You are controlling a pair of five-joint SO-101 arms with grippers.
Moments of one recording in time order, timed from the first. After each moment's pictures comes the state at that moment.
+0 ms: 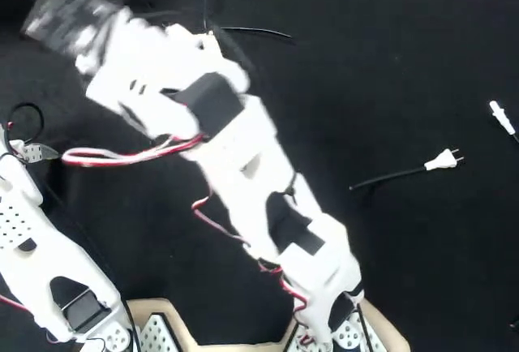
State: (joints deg) left arm -43.1 46.9 -28.7 100.4 45.7; right arm -45.5 24.7 -70.7 80.7 19.2
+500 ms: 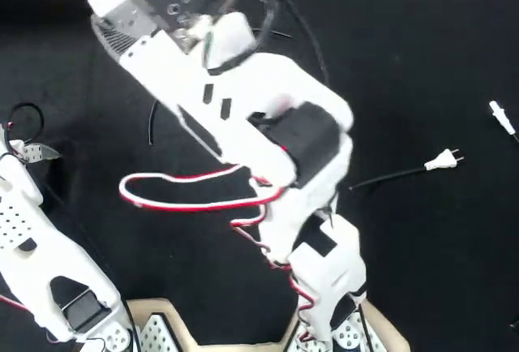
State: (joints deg) left arm -42.5 46.9 -28.7 100.4 45.5; right arm -43.2 21.5 -93.8 86.5 13.7
